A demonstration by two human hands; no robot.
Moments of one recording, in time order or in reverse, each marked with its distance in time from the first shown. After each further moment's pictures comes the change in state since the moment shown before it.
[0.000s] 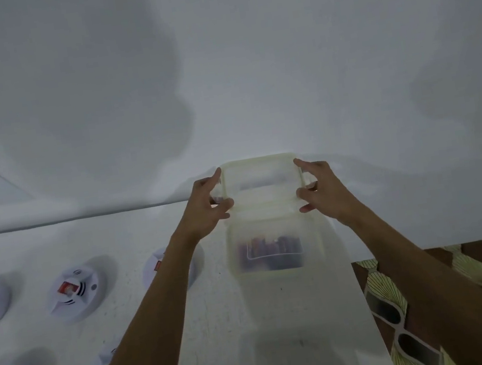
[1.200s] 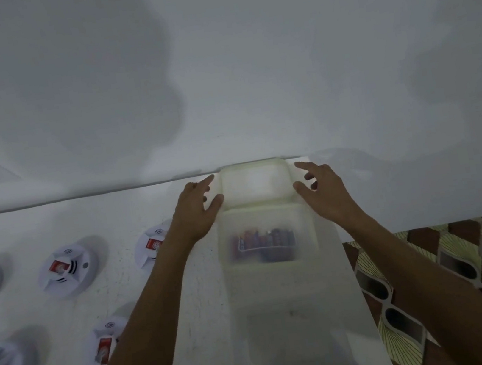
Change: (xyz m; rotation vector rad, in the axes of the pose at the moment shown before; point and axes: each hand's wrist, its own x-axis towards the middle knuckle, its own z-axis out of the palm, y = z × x) left_hand -0.032 -0.032 0.011 0.475 0.130 0.120; right_hand -0.033 0.034 0.008 -0.345 0.156 -0.035
